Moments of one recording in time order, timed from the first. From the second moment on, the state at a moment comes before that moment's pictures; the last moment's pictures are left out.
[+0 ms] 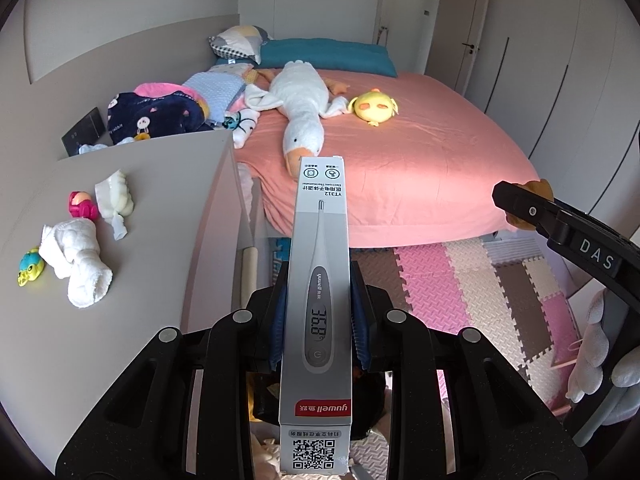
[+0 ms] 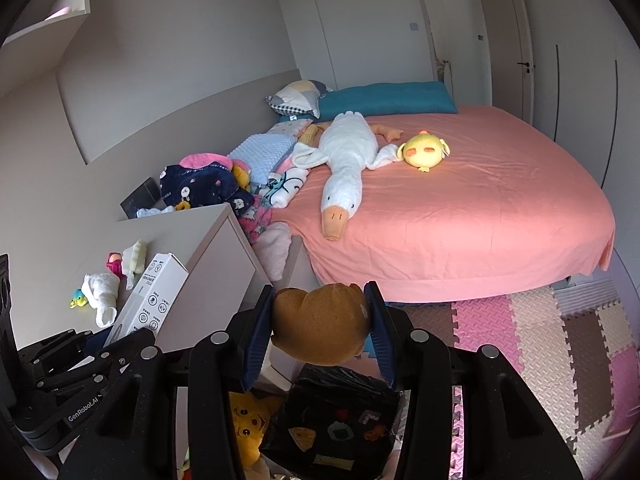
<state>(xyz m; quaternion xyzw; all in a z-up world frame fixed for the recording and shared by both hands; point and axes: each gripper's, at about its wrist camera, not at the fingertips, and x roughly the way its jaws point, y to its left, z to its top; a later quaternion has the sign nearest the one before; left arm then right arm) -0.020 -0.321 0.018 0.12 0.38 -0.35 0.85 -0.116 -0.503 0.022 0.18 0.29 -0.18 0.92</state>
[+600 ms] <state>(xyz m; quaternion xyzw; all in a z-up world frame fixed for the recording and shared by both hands) -0.018 -0.315 0.010 0.15 0.35 -0.31 0.87 -0.110 -0.506 0.023 0.18 0.28 -0.20 0.92</state>
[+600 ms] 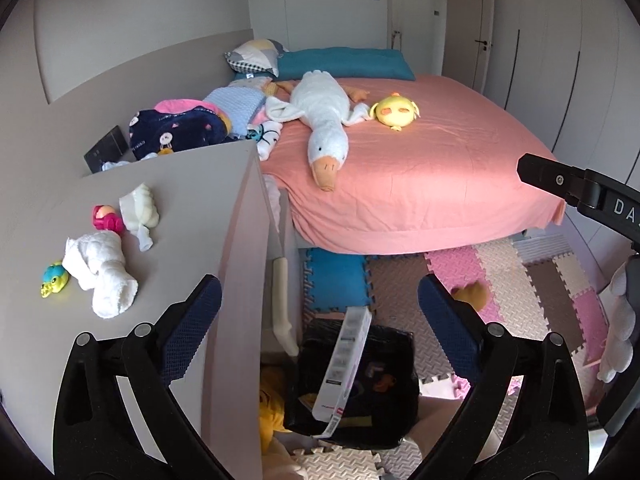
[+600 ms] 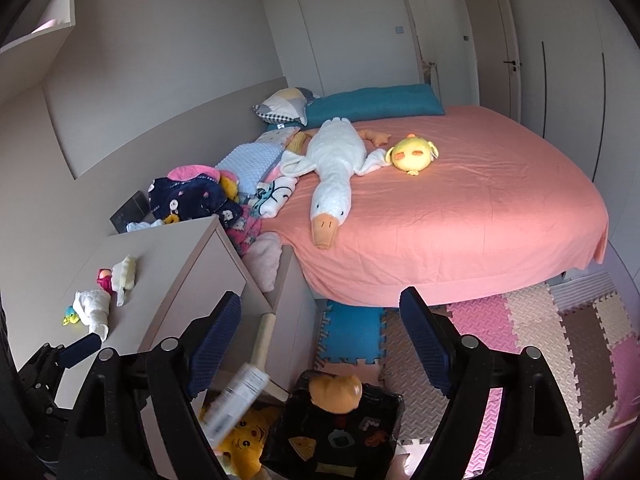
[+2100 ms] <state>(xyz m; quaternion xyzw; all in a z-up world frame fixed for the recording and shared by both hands) 0.086 -0.137 -0.001 0.07 0.39 -0.16 0.90 0.032 -0.374 -0.011 0.13 0.34 -0.07 0.93</state>
